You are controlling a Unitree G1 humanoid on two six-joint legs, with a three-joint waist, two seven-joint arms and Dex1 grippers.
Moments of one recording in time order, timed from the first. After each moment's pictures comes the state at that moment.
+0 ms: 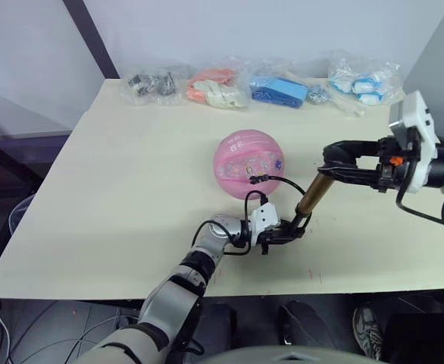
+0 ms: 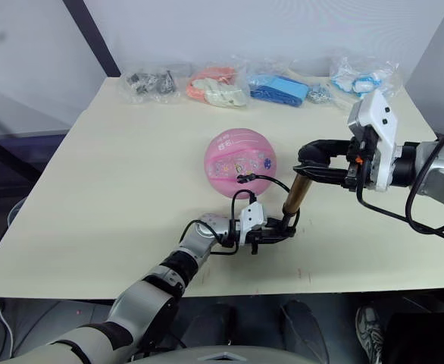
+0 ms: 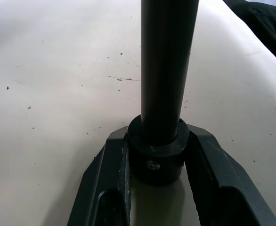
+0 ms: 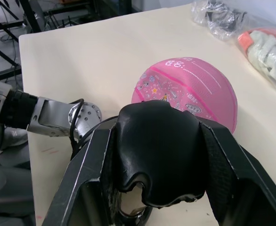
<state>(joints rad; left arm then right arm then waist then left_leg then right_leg) -0.61 0.06 -0.31 0.99 0.05 -0.40 -1.05 -0.55 -0.99 -0.15 -0.45 0.91 0.91 0.86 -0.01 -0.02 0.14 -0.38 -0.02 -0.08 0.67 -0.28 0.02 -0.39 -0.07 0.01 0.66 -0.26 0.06</state>
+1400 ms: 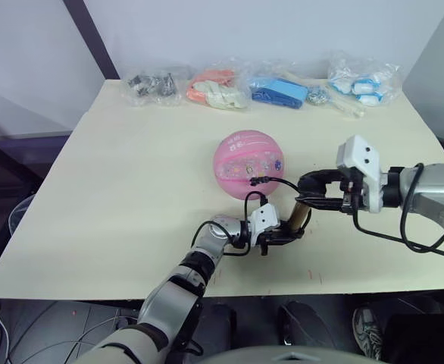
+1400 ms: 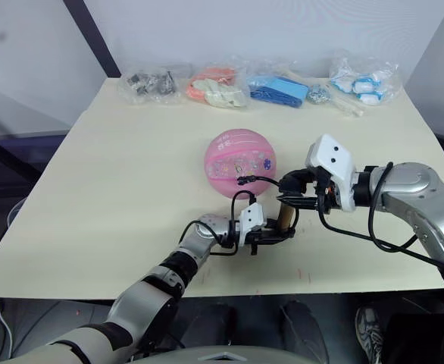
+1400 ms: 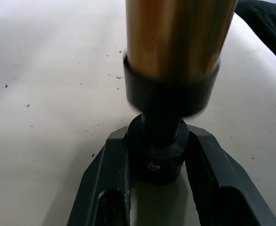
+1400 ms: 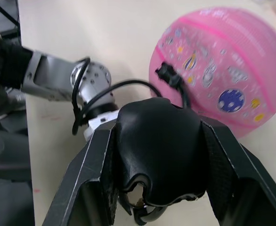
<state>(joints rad) -0.61 0.06 -0.31 0.99 0.05 -0.40 -1.05 -0.46 -0.88 0.12 -0.50 0.62 0.83 0.86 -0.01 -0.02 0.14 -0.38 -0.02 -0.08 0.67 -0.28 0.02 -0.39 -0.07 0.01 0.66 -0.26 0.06</state>
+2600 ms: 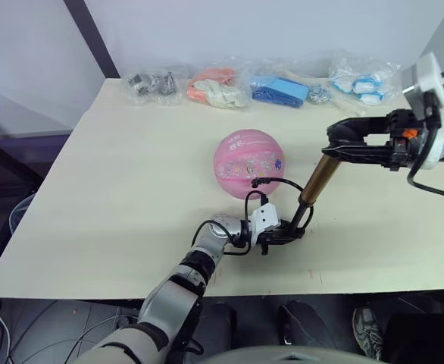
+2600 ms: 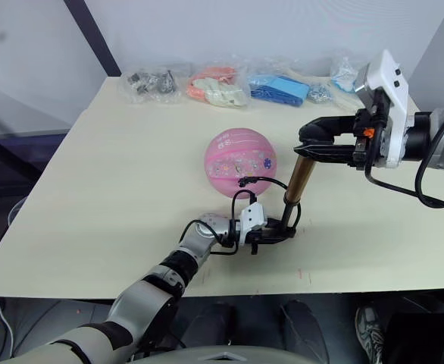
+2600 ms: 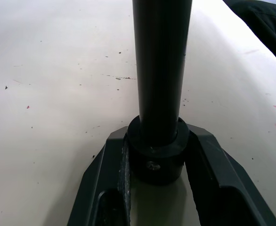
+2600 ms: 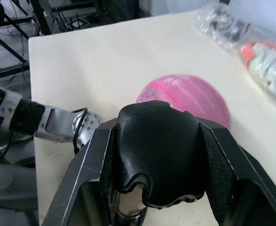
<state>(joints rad) -0.61 0.06 -0.31 0.99 0.05 -0.40 -1.05 -0.75 -1.00 -0.13 -0.37 0.88 1.02 0.93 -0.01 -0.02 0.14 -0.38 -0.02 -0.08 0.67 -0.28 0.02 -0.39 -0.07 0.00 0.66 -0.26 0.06</state>
